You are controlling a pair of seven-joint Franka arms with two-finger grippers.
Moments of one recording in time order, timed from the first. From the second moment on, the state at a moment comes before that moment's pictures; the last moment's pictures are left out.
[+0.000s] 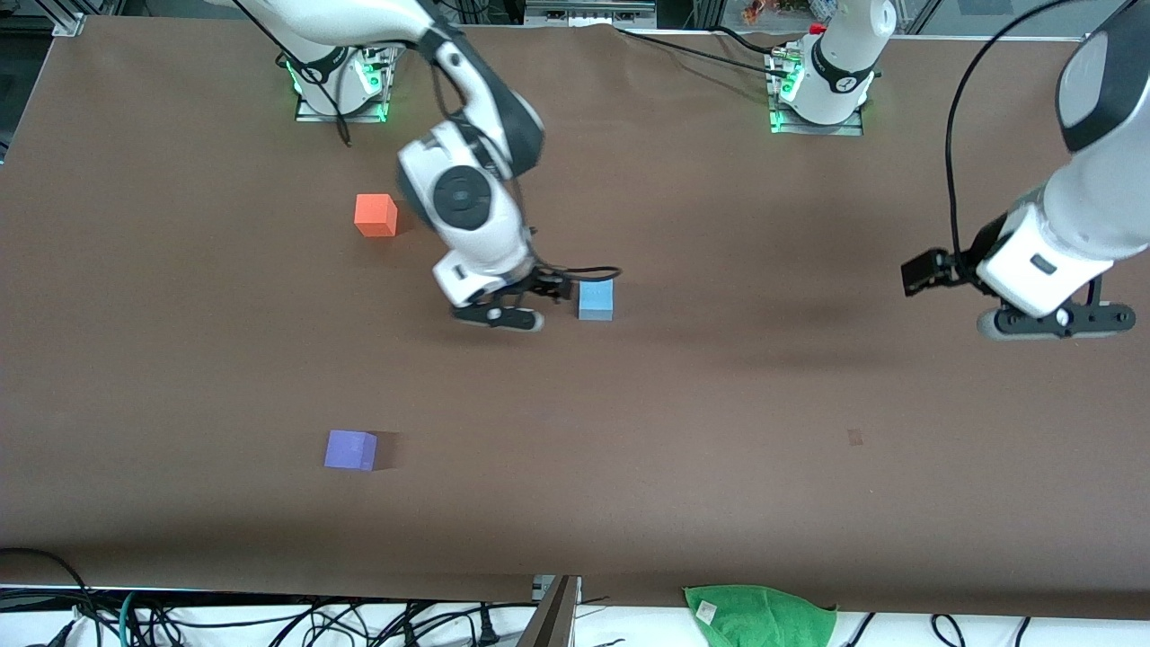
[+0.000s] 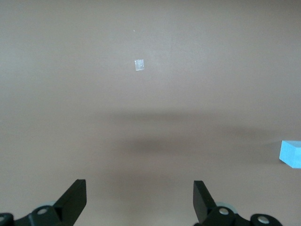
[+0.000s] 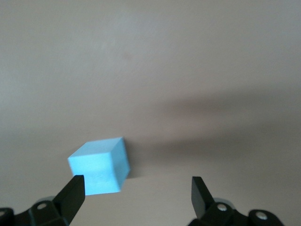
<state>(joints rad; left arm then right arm) 0.13 0.22 -0.30 -1.39 0.09 1.50 -0.20 0.68 0.61 0.05 -1.55 0.11 2.19 0.86</state>
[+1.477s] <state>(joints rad) -0.01 -0.02 -0.08 -1.64 -0.01 1.56 -0.15 0.84 0.80 0.03 -1.51 -0.06 2.42 1.03</state>
